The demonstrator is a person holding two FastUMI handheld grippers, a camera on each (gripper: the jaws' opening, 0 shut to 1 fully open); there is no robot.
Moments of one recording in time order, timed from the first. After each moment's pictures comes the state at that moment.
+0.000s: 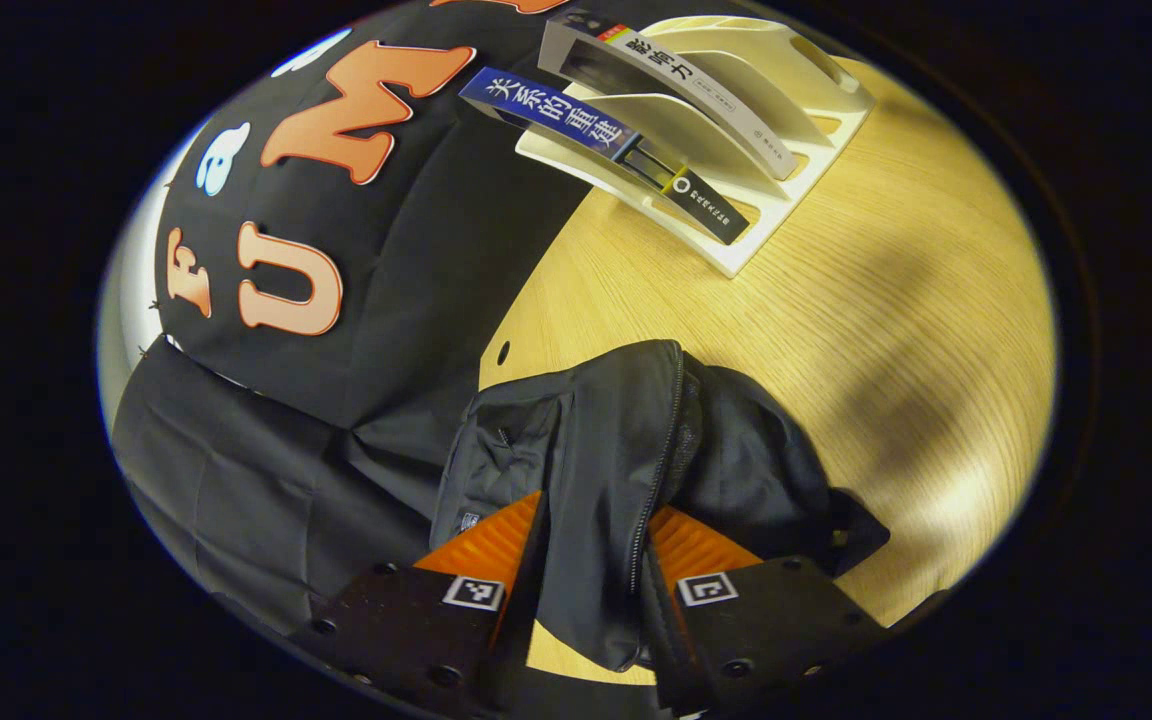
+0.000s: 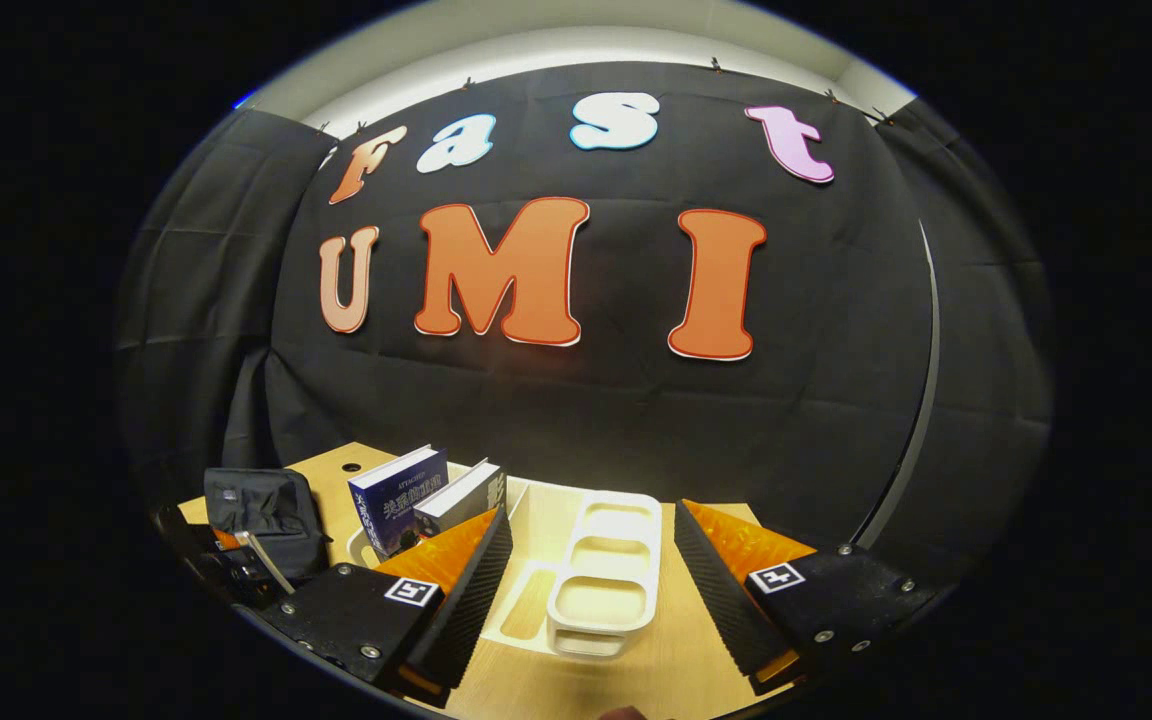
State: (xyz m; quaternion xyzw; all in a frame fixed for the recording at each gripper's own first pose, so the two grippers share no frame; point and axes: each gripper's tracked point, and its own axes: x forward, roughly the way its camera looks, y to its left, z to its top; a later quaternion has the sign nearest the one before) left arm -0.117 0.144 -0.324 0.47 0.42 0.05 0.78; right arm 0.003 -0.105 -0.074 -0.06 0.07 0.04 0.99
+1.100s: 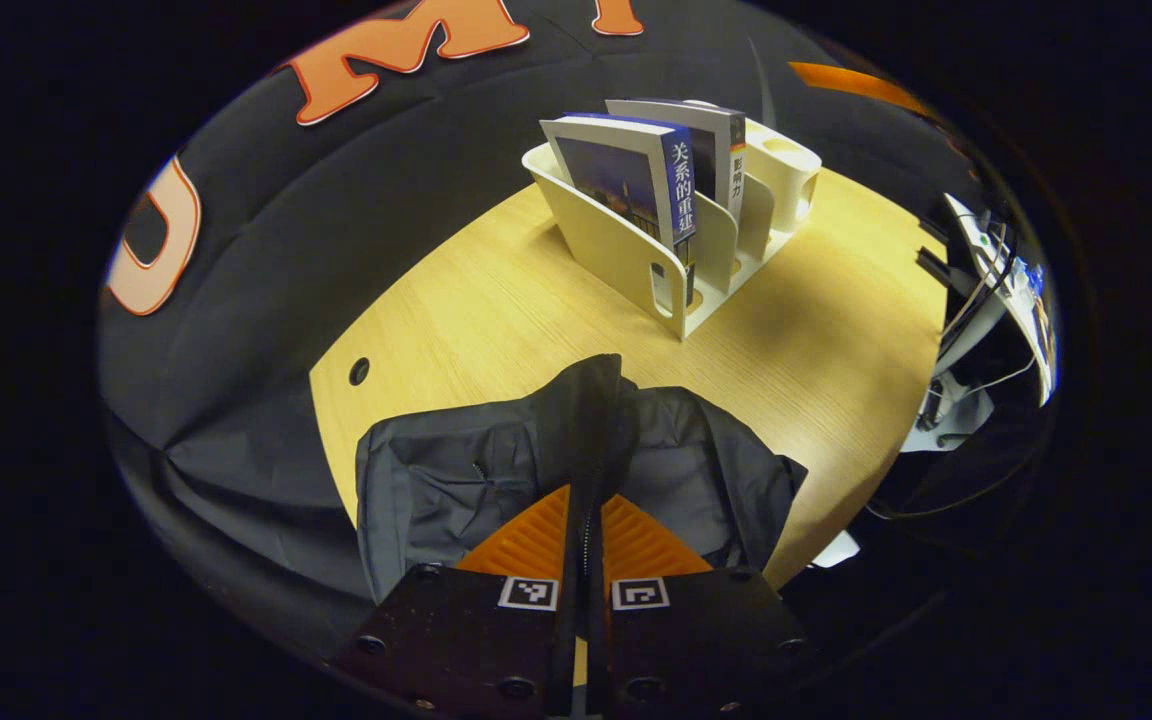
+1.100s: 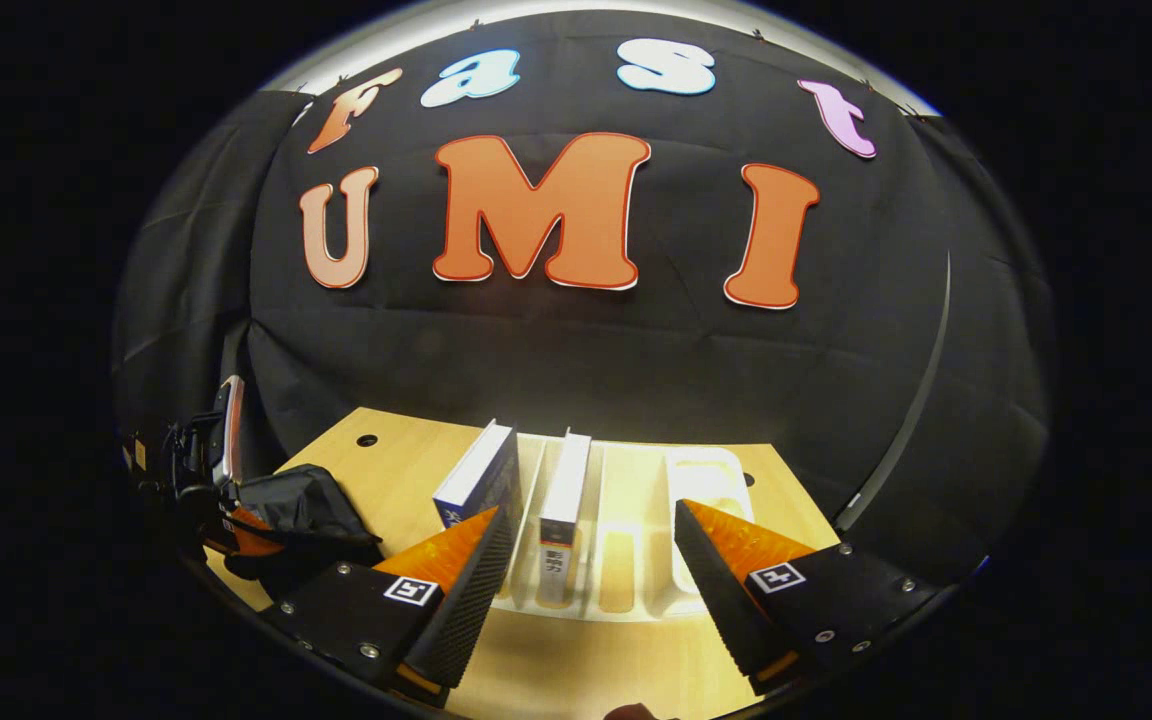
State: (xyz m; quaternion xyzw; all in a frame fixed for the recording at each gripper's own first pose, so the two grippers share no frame) left arm -0.064 0.197 -0.253 0.25 0.52 -0.26 0.78; right arm 0.017 0.048 -0.080 -0.04 0.21 -0.02 0.98
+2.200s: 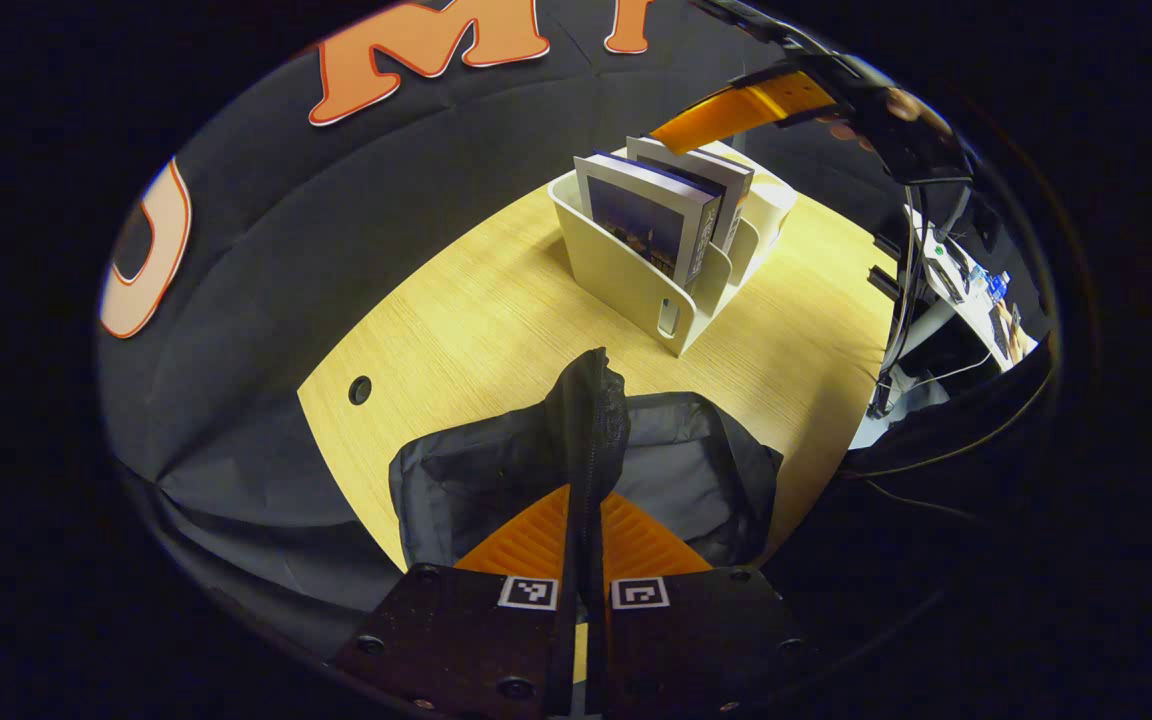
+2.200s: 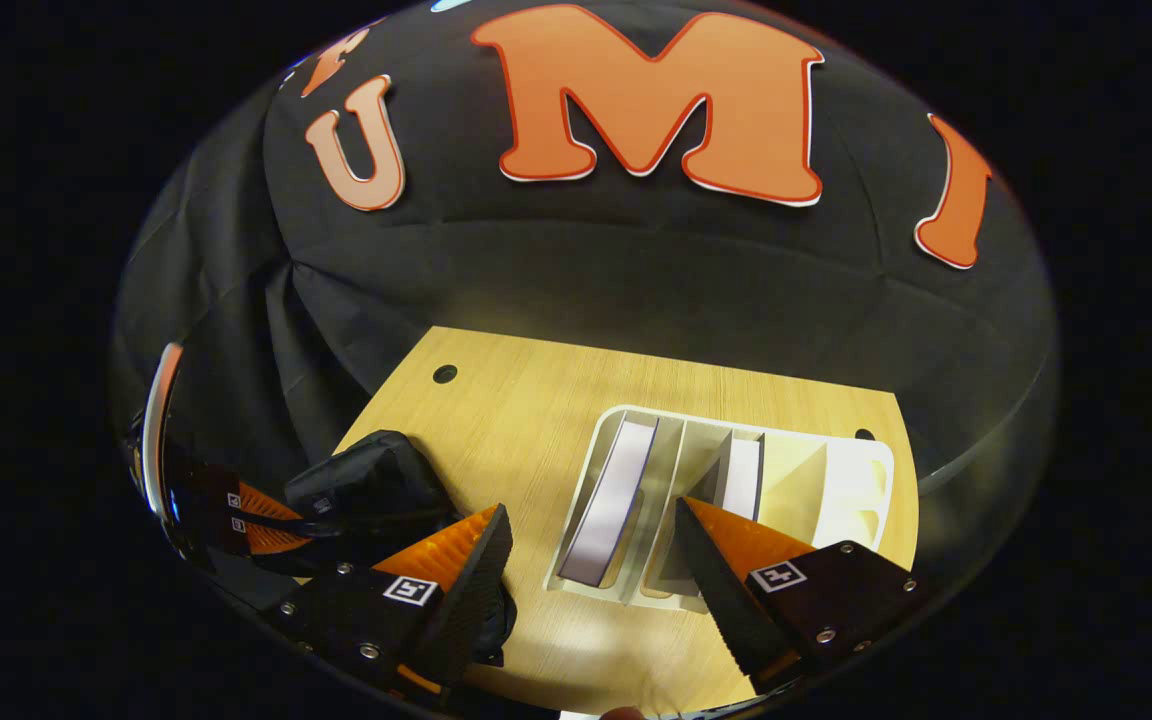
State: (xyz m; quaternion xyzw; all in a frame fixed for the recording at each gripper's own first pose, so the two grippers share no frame) left arm -0.018 0.232 -0.190 0.23 0.53 -0.31 0.75; right arm 0.129 0.143 -0.118 -0.02 0.45 0.11 0.89
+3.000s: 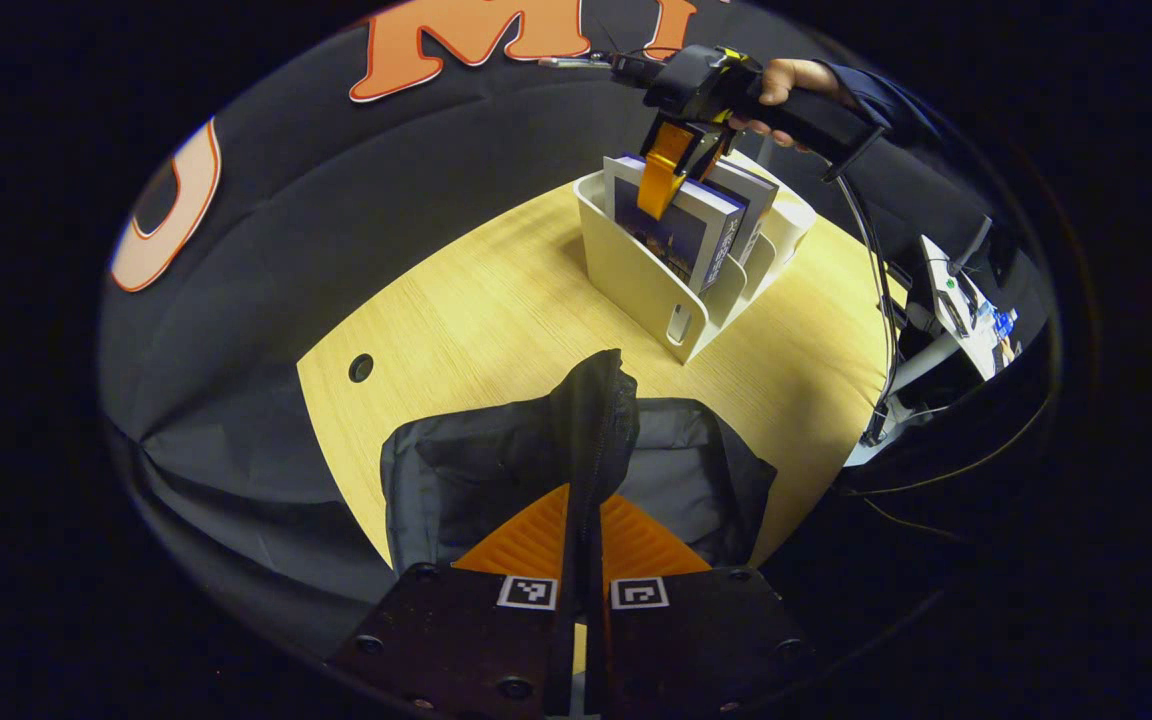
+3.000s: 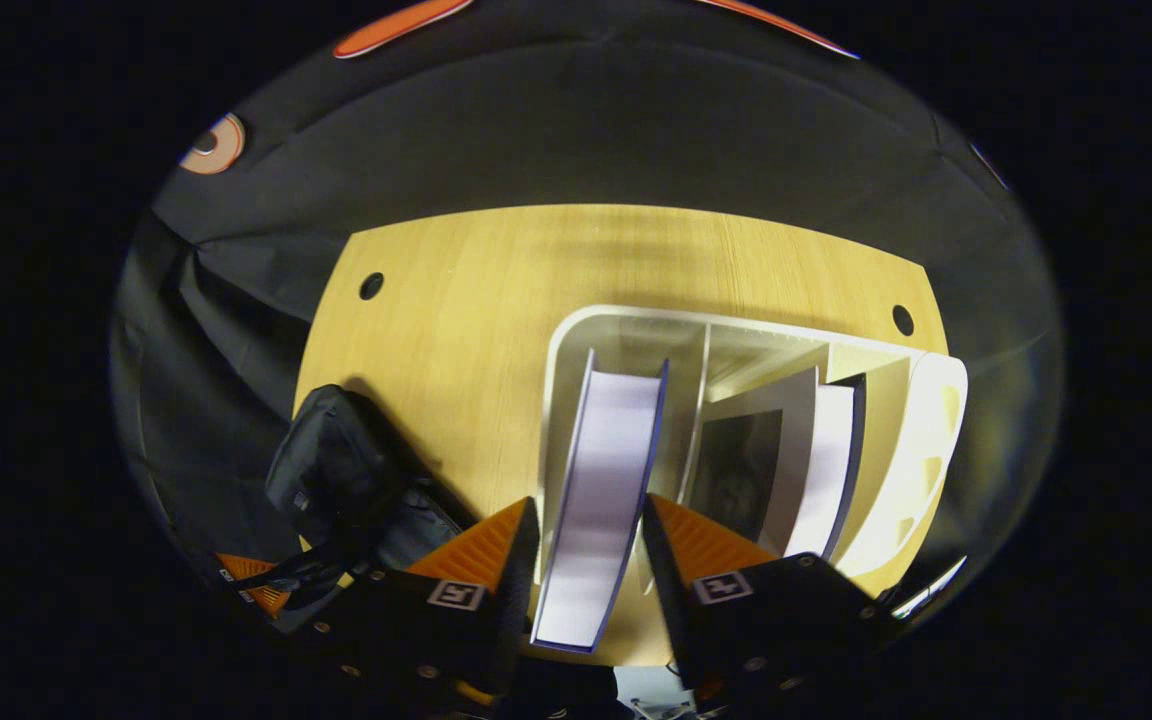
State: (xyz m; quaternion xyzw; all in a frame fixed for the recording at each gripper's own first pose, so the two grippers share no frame) left arm -0.025 0.242 -0.191 0.19 0.54 -0.28 0.77; right arm 0.146 0.135 -0.228 0.00 0.66 0.03 0.75
